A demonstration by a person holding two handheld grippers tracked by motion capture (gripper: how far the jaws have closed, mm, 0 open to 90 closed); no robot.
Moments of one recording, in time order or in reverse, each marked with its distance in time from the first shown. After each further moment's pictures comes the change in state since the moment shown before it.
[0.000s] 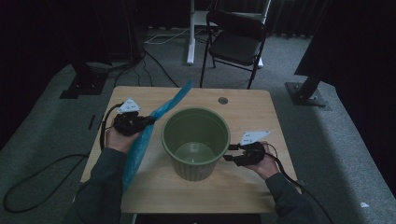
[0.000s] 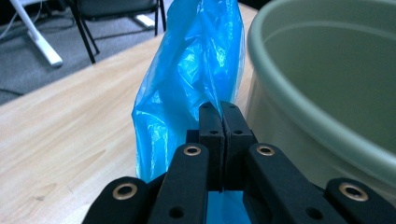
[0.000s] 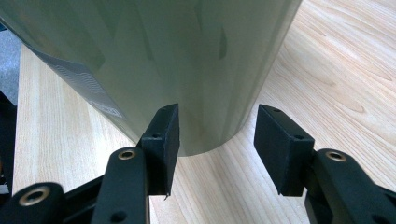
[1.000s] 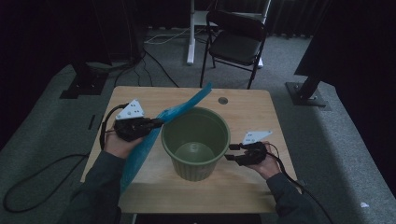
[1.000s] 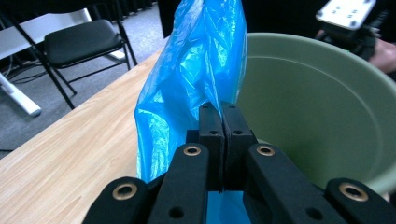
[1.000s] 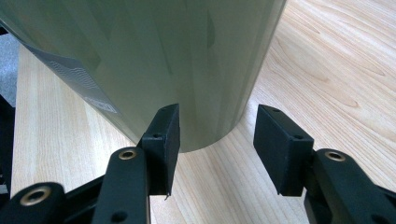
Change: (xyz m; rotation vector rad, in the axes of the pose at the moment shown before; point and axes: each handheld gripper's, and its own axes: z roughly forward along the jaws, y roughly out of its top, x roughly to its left) left arm -0.052 0.028 -0.032 -0.051 -0.108 0.190; right arm -0.004 -0.004 -0.004 -0.005 -0.003 0.016
